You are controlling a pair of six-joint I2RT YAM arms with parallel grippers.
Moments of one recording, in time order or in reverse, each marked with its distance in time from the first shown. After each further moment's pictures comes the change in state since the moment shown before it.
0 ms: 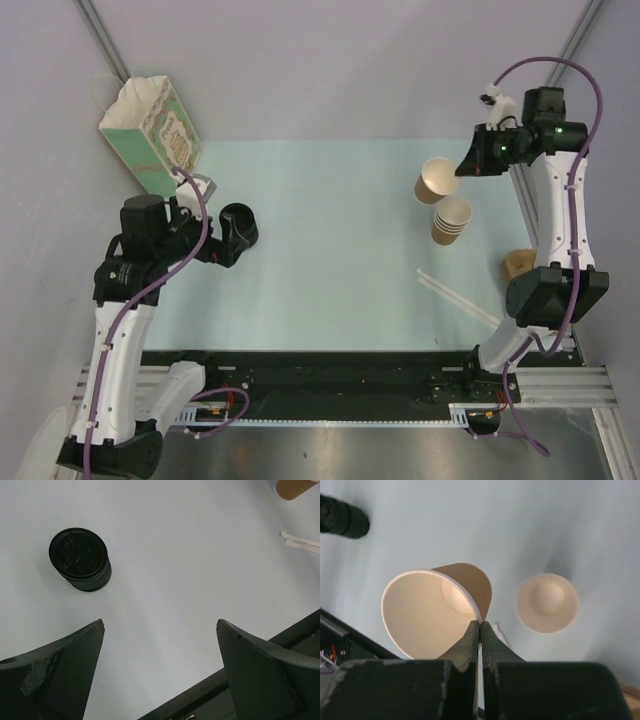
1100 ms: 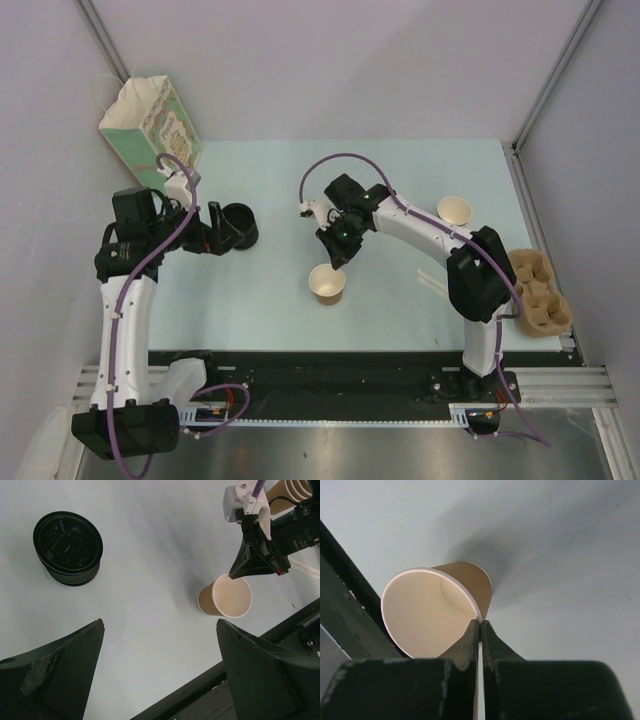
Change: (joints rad) left arm 0.212 0.110 -0.035 0.032 0.234 -0.028; right arm 0.856 0.212 -0.391 0.310 0.183 -0.034
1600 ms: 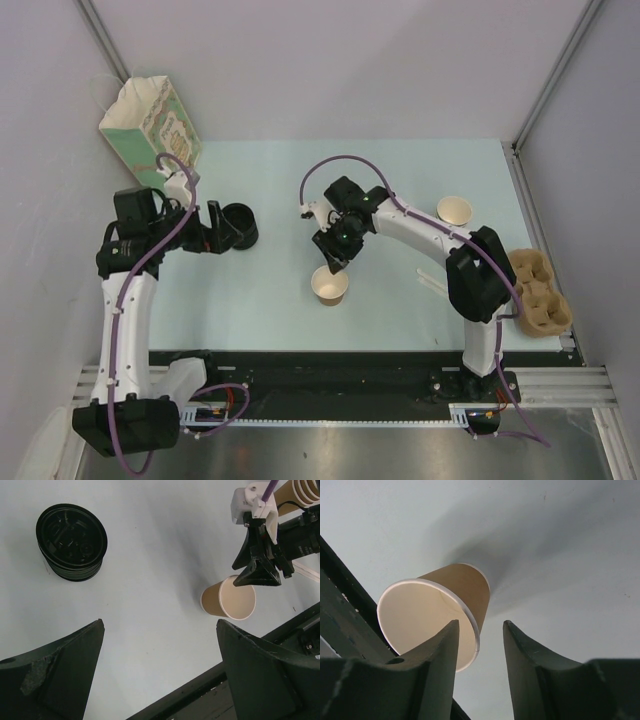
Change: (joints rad) left arm 0.011 0.011 -0.015 0.013 -0.008 -0.018; right arm 0.002 0.001 -0.026 0.024 0.035 0.011
